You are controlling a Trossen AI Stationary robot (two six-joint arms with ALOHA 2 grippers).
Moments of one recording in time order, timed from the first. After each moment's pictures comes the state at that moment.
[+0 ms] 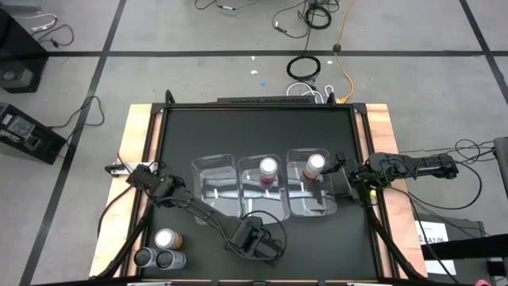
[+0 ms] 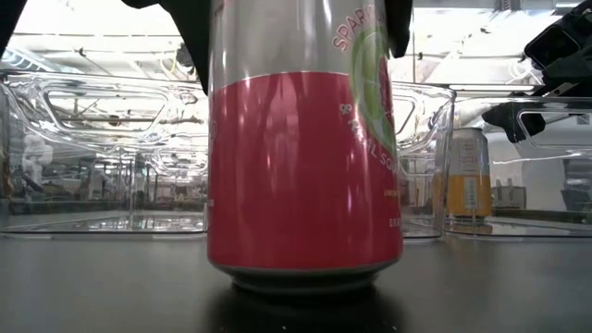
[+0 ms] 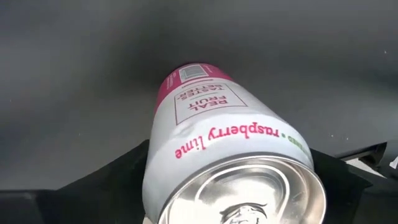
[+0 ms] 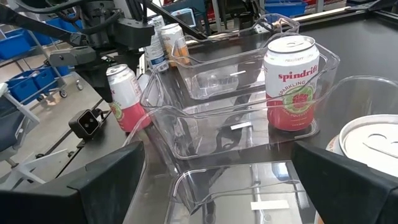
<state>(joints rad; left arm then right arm) -0.51 2.38 2.27 -1.20 0.02 -1.90 0.12 0.00 0.11 -0.32 -0.08 0.25</state>
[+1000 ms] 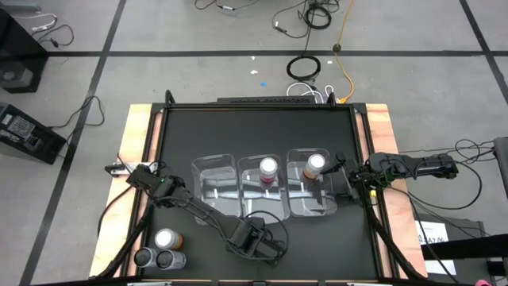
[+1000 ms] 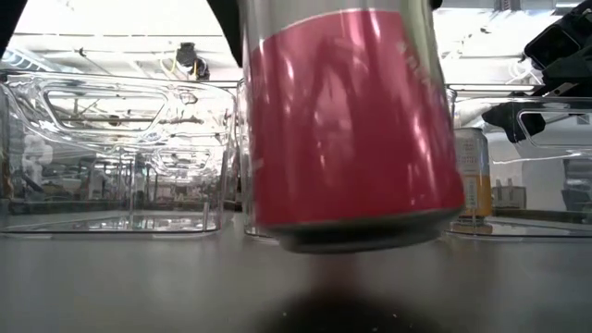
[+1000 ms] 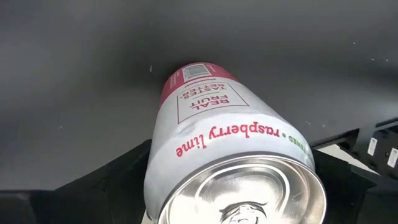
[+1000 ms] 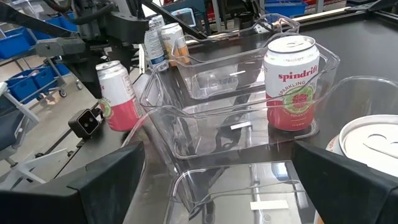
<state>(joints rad) -0.51 2.38 2.32 -1.20 0.02 -1.90 0.12 0.00 0.11 -0.32 -0.08 0.24</state>
